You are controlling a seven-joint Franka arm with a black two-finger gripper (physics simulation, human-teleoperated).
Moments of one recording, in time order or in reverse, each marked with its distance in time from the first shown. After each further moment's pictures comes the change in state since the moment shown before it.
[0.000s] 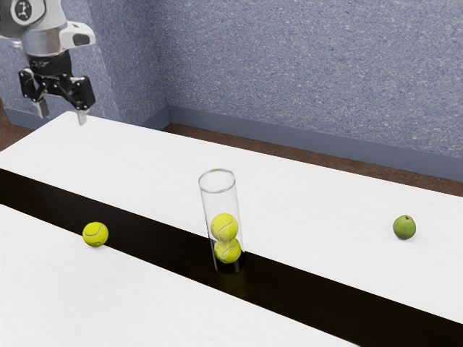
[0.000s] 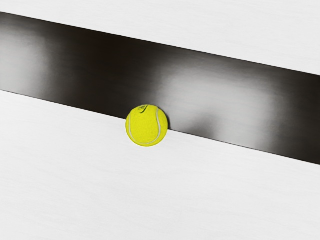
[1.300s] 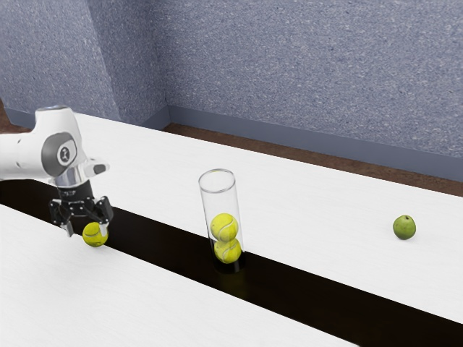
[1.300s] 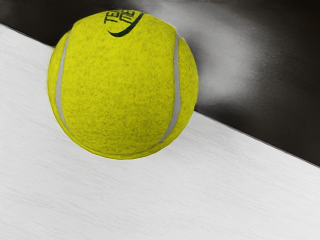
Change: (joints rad) arm 0.171 0.262 0.015 -0.512 -0.229 0.597 0.033
